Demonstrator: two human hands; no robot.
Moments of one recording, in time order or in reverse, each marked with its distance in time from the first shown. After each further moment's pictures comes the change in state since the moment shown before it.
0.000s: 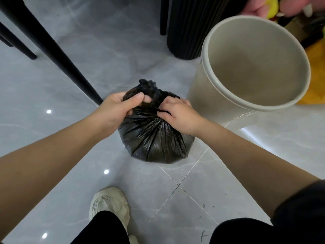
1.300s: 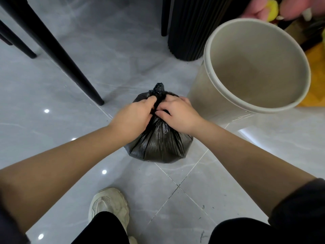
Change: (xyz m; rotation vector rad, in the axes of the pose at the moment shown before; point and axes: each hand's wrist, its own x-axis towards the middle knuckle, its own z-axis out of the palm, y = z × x) left_hand 0.011 -0.020 0.021 1.238 0.034 0.363; right_hand 0.005 -0.010 -0.003 -0.024 0.070 0.009
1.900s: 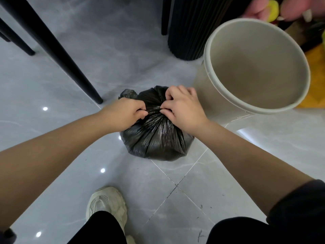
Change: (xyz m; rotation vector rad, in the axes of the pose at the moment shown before) left_hand 0.008 -0.024 -0.019 -0.101 -0.270 -0.098; right_hand -0.004 0.011 -0.005 -0.355 0.212 -0.145
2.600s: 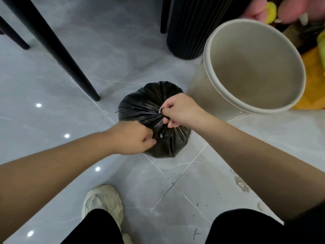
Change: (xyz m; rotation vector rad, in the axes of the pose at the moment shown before) left_hand -0.028 0.017 0.039 0.194 -0.144 0.146; right_hand 0.011 -0.029 -0.039 0.775 -0.486 0.718
